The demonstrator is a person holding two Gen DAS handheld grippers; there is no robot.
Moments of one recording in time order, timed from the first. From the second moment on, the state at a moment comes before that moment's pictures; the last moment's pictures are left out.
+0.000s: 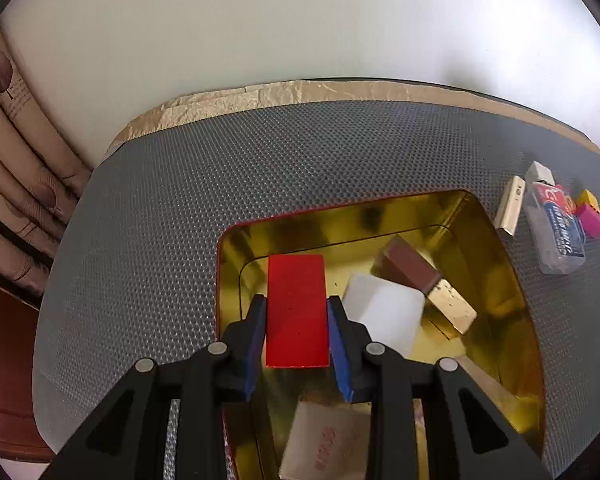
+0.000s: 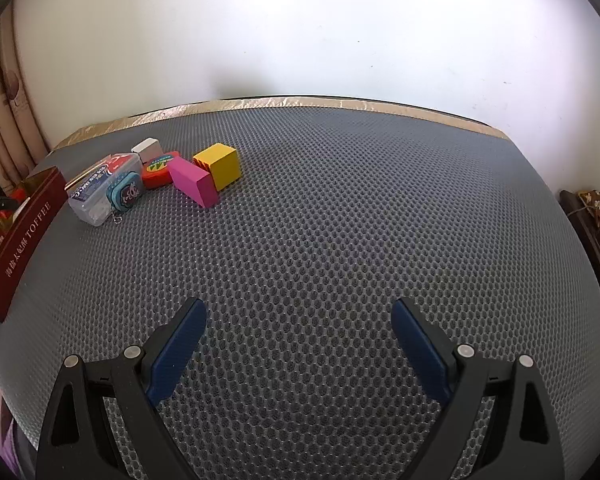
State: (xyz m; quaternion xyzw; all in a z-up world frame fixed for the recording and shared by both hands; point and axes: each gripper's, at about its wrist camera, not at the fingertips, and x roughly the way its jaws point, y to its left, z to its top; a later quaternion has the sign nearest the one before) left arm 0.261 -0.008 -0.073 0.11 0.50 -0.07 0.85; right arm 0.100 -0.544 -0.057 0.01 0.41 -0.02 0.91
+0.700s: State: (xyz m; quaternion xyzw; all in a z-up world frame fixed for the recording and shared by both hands) left arm 0.254 -0.006 -0.063 0.08 0.50 -0.05 0.86; right arm 0.100 -0.542 -0.059 0.00 0.42 -0.02 0.91
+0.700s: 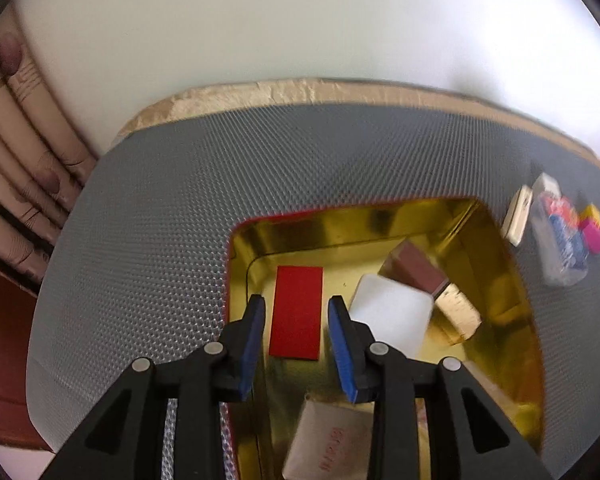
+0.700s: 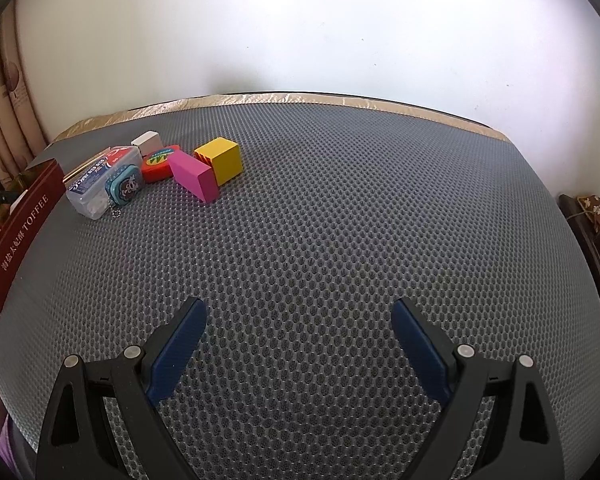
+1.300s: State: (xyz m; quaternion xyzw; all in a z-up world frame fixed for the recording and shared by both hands) left arm 0.089 -0.147 -0.008 0.01 0.47 -0.22 0.85; right arm 0.127 -0.518 -0.036 -0.03 0.40 0.08 0.91
